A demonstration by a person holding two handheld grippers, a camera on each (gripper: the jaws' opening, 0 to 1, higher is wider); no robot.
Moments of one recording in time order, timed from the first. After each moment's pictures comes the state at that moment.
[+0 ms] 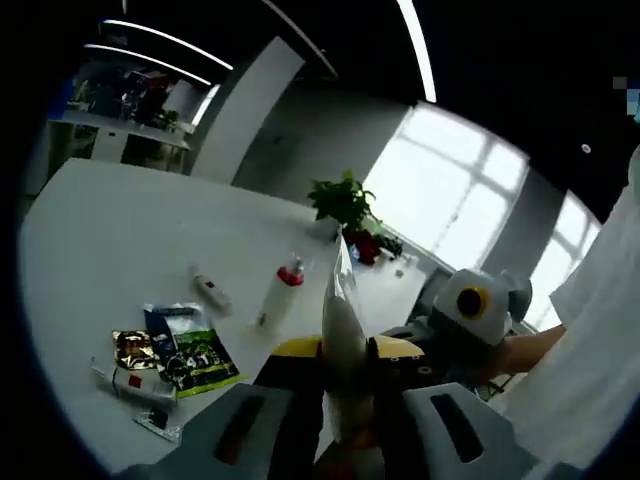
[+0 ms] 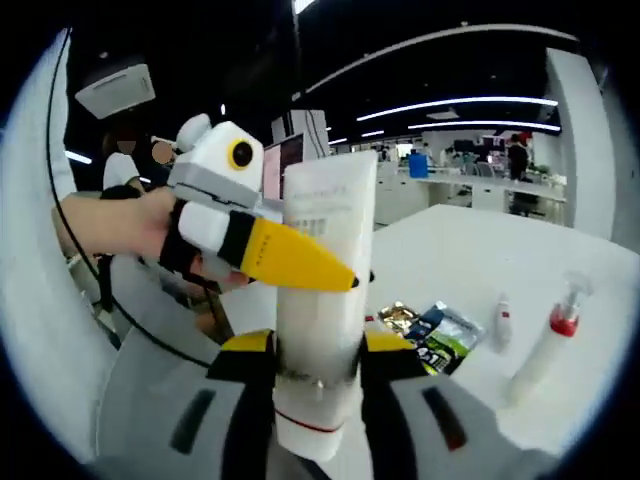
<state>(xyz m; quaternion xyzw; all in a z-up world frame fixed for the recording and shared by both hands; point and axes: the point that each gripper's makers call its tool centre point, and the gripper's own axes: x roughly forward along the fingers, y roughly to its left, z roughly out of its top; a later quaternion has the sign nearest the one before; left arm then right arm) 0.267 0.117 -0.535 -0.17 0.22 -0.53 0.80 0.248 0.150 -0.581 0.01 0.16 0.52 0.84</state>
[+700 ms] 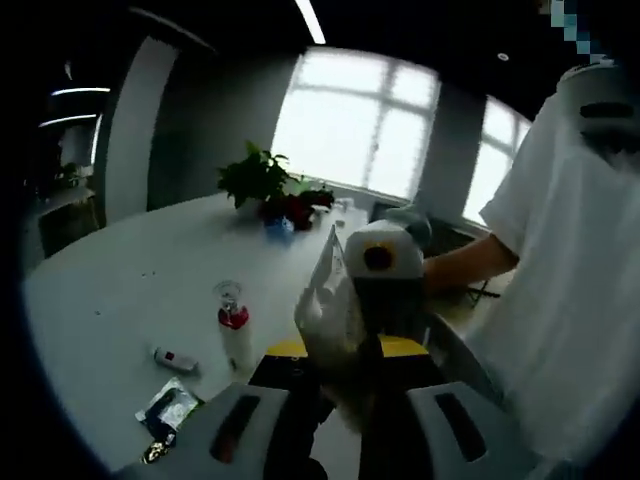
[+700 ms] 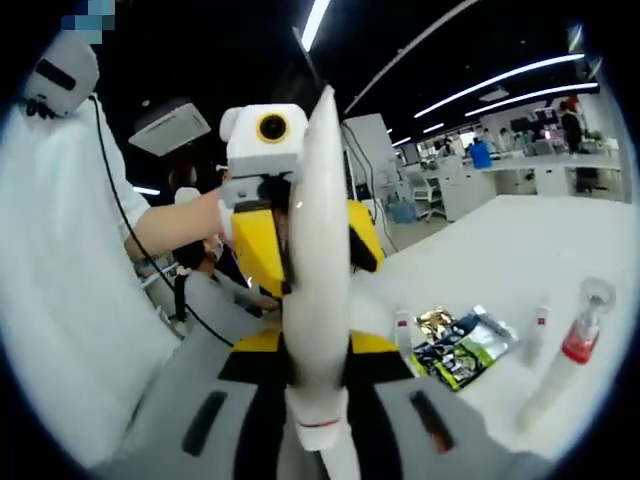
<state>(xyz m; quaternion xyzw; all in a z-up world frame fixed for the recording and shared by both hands) 0.273 0.061 -0.519 0.04 0.21 -0.65 0.73 0.259 0.110 -0.572 0.04 0.16 0.63 0.76</state>
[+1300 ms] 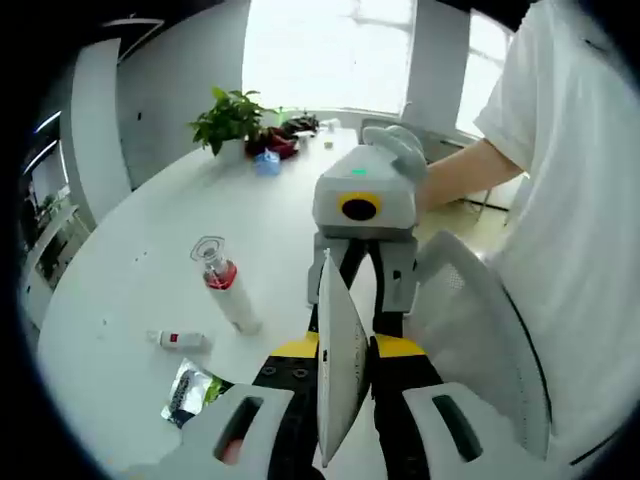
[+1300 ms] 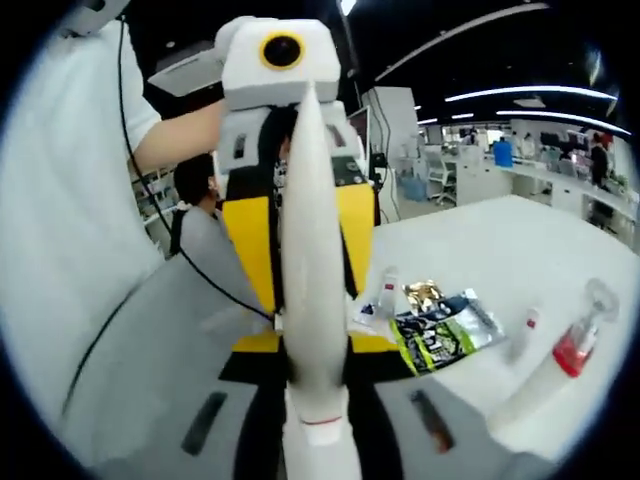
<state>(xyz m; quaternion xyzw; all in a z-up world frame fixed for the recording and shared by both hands) 0.271 0.053 -0.576 0.20 0.28 -0.65 0.68 0.268 0.098 -0.625 -0.07 0.18 0.65 0.73</state>
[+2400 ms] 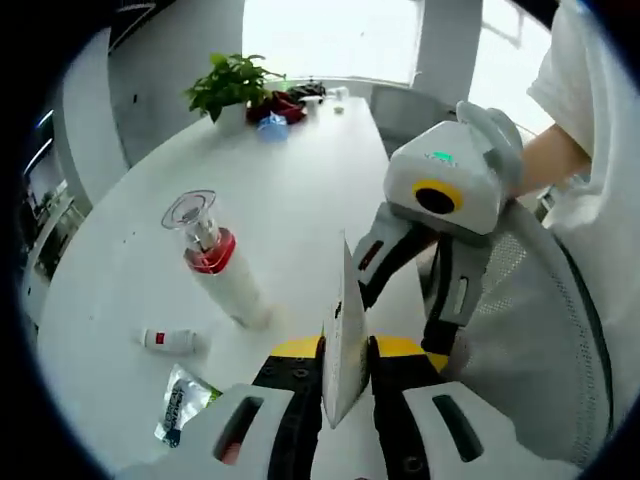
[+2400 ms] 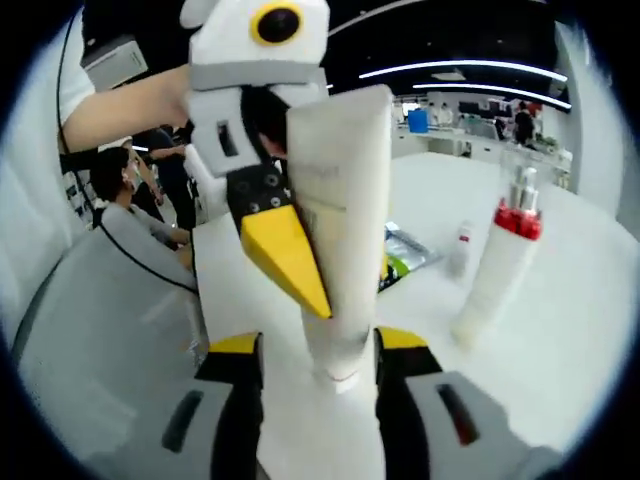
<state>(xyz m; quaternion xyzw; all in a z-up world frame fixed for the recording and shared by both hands) 0.307 0.020 -0.640 0.22 0.30 -0.63 0.68 0.297 0.055 -0.687 -0.09 0.25 0.49 0.83</state>
